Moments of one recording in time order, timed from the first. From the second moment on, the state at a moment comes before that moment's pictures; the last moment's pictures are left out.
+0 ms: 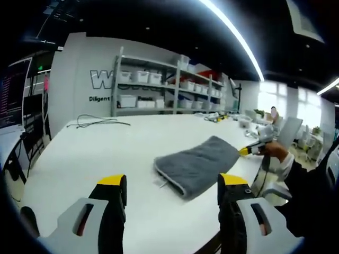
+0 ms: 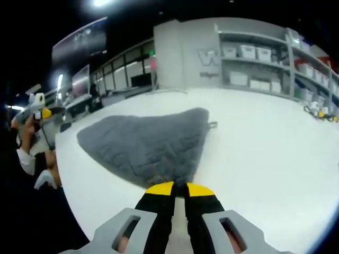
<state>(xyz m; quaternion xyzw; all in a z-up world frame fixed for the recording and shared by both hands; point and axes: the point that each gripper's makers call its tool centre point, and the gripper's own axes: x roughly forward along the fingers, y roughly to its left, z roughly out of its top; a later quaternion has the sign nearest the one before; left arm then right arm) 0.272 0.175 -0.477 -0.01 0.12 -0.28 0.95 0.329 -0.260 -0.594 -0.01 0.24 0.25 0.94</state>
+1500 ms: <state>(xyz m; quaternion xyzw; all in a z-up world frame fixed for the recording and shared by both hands) 0.277 0.166 -0.501 0.02 0.15 -0.29 0.94 0.327 -0.258 -0.594 -0.01 0.23 0.25 0.94</state>
